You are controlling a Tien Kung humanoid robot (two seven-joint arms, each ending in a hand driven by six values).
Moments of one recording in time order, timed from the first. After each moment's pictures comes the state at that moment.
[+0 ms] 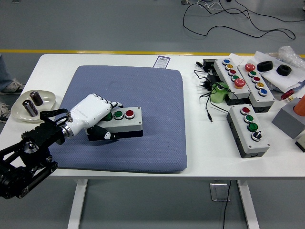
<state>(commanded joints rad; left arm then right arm) -0.60 0.38 -0.67 -1.00 2.27 0.31 -0.14 0.11 -0.03 1.64 0.18 -1.60 -0.19 -0.28</state>
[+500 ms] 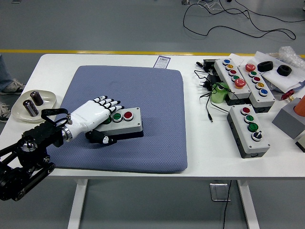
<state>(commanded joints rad) -0.57 0.39 -0.71 -1.05 2.27 0.17 -0.15 0.10 -0.03 1.64 0.18 -1.60 -0.19 -0.28</state>
